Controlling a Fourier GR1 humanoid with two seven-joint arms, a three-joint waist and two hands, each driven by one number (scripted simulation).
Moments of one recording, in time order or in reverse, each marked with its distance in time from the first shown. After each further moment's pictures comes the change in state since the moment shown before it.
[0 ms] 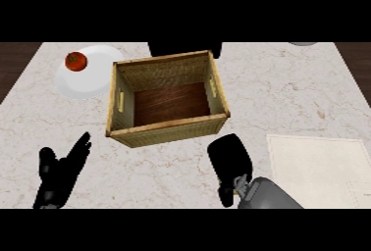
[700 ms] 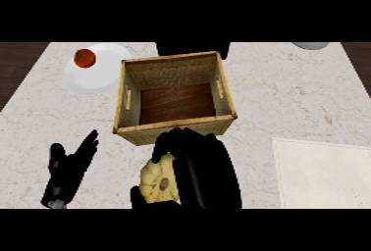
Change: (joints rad) left arm -0.032 -0.015 -0.026 0.017 -0.013 -0.006 0.016; right arm -0.117 0.182 0.056 -0.390 -0.193 -0.627 0.400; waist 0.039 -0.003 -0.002
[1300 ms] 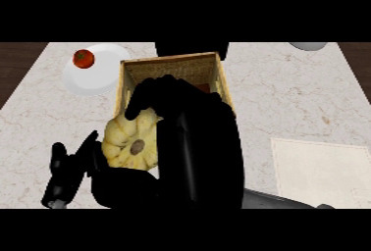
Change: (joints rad) left arm 0.001 0.001 -0.003 -0.002 -0.008 0.002 0.017; right arm -0.383 -0.004 -0.119 0.022 0.026 -0.117 0.218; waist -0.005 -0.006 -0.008
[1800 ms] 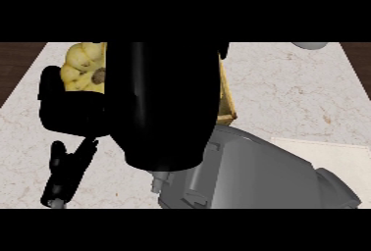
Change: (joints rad) left arm -0.006 0.003 0.004 -0.004 -0.001 -0.004 0.015; right arm -0.338 -0.001 -0.167 0.260 -0.086 0.000 0.065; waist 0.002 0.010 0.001
